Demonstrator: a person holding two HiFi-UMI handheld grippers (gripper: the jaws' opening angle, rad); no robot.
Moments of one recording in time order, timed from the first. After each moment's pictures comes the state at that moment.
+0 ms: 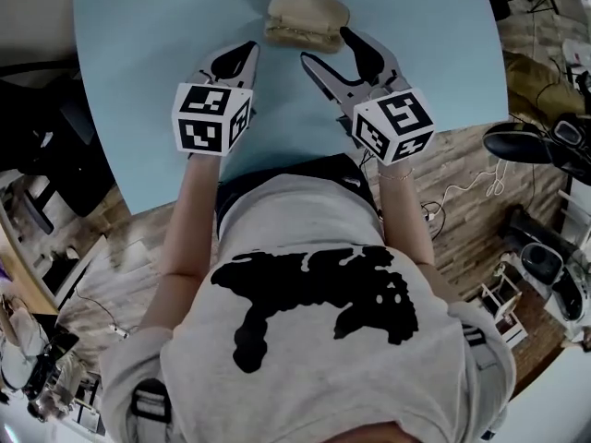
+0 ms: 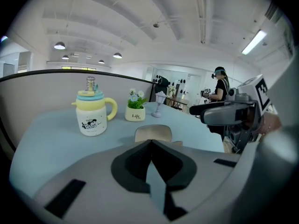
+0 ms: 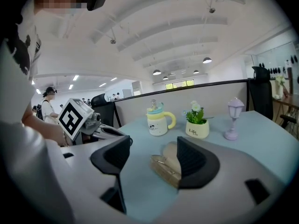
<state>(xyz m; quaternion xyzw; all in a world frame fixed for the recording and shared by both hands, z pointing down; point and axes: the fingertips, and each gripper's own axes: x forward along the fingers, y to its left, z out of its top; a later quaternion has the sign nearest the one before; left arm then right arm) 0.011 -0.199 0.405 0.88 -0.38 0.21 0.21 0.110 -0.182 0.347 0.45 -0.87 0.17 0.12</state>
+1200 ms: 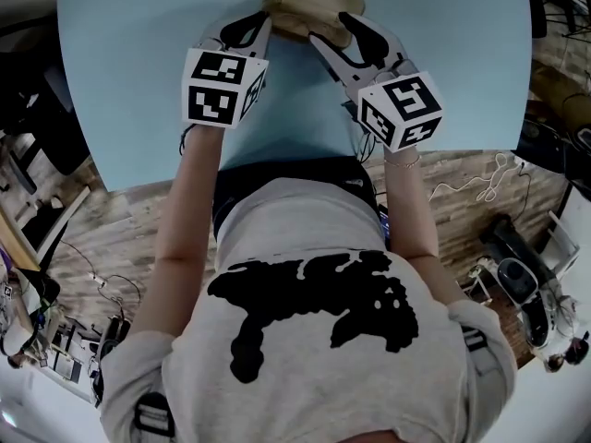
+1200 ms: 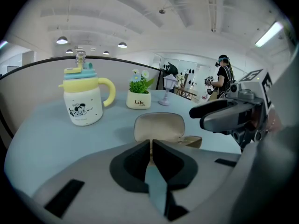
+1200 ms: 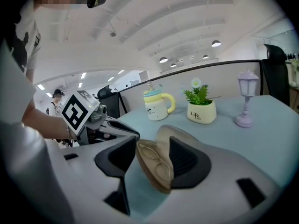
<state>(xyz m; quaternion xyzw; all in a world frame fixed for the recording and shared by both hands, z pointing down) 0.044 -0.229 0.461 0.84 -0.41 0.27 0.24 0.128 -0.213 0.414 0.37 -0.89 0.21 0.16</state>
